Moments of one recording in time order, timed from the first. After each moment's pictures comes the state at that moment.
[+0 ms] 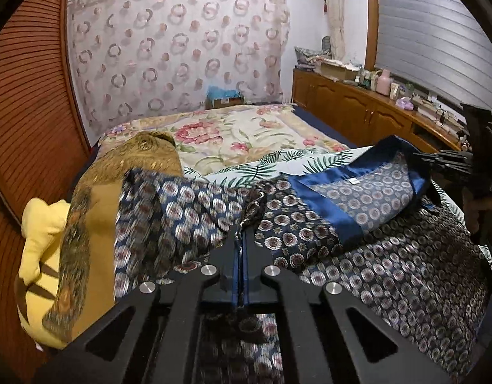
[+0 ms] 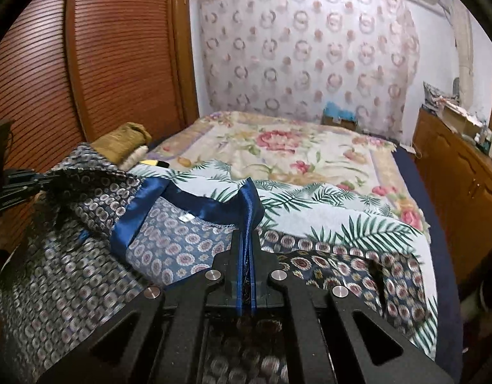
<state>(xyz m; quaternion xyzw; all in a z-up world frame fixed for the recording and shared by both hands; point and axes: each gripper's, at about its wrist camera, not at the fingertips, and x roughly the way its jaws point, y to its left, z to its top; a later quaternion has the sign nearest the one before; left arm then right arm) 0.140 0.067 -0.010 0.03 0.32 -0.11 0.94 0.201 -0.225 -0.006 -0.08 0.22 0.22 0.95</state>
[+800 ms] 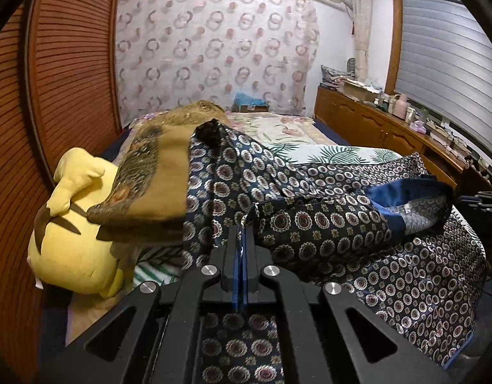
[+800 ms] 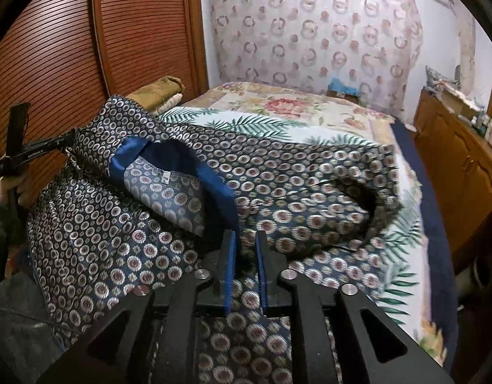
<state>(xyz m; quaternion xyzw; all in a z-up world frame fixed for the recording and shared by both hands) 0.051 0.117 -0.036 -0.03 0.30 -0.05 0.95 0.046 -0.291 -0.019 -0.11 0.28 0.23 0.93</state>
